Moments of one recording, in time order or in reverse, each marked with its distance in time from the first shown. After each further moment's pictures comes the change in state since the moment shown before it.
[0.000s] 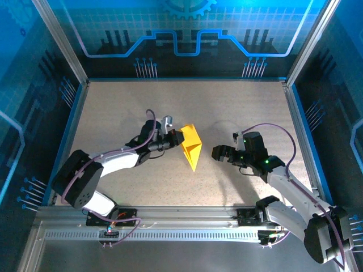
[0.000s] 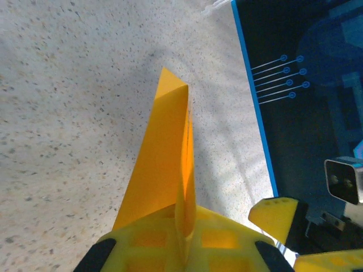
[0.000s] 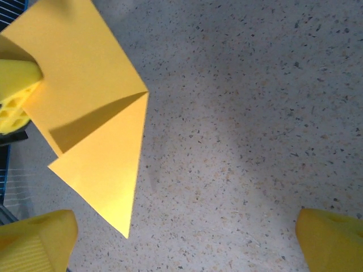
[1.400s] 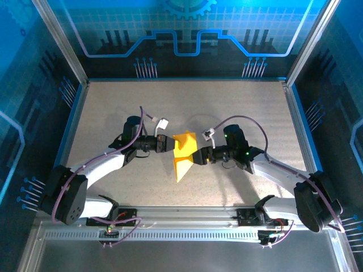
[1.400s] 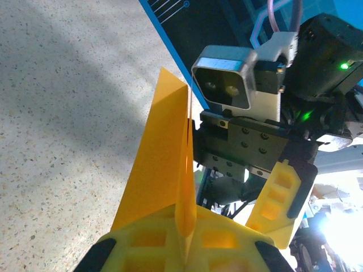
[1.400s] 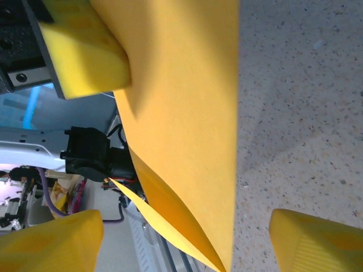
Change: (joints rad) left arm 0.141 -0.157 -0.030 -0.101 0.575 0.267; right arm 0.196 0.308 0.098 0.386 -0.438 -0.063
